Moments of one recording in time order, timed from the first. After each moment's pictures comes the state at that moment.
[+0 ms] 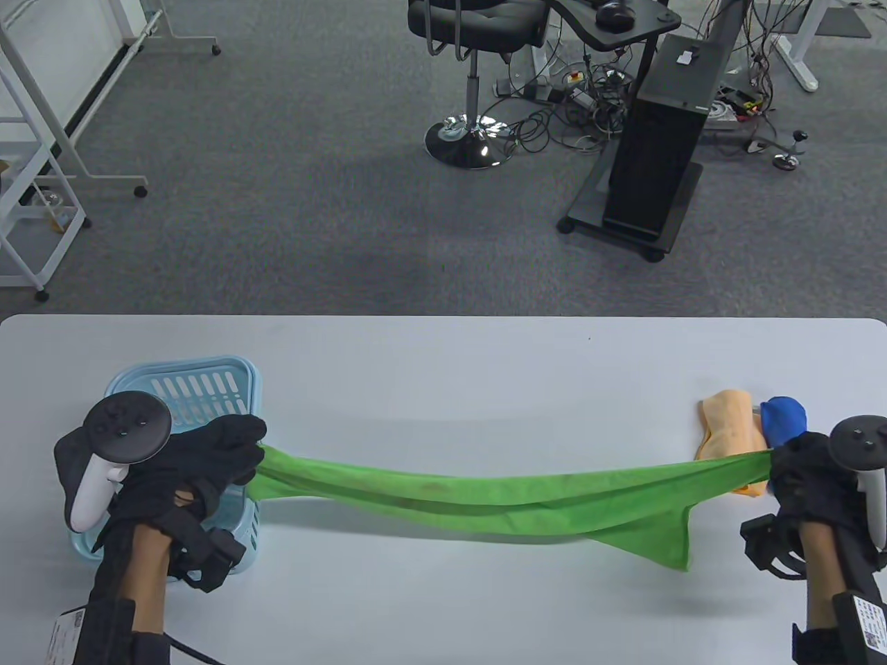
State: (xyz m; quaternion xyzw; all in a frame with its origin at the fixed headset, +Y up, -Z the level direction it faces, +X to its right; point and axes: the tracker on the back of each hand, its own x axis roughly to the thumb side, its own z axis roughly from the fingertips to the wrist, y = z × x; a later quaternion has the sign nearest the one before) left_hand -0.307 -0.581 -0.292 -0.11 0.02 0.39 0.92; right_hand 0.397 -0.617 -0.297 -0.37 -0.05 0.89 0.25
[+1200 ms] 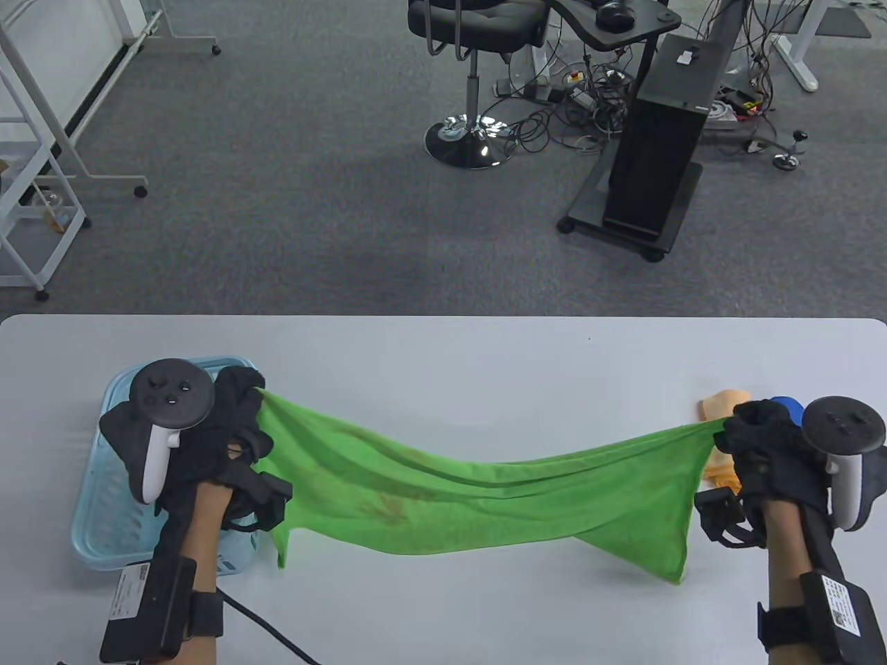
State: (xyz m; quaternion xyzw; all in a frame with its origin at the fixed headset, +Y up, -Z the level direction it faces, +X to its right) left_hand -0.265 -0.563 -0.328 0.03 0.15 0.35 0.92; right_hand 0.352 -0.612 -0.324 -0.28 -0.05 0.87 0.41
